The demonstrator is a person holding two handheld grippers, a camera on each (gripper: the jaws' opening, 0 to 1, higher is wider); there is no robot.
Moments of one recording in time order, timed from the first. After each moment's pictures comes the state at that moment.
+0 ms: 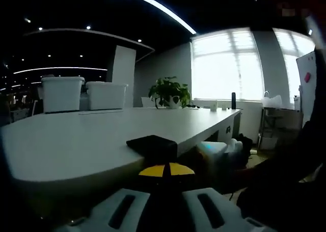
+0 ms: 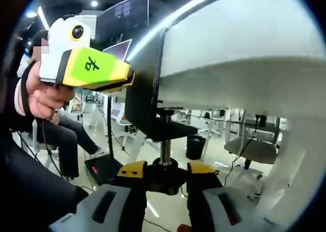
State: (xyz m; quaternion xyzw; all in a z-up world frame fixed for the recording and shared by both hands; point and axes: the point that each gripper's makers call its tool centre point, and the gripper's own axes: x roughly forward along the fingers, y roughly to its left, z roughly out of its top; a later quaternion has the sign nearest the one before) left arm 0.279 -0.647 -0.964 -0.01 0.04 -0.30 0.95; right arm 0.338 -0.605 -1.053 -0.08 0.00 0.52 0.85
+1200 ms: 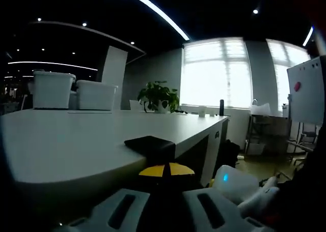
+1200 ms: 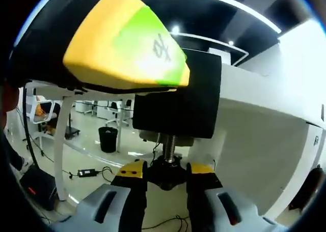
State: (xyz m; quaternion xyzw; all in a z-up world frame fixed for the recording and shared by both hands) left arm 0.287 -0.640 -0.967 -0.04 0.02 -0.36 0.93; right arm 0.339 -0.630 -1.052 -0.08 0.02 0.14 0.99
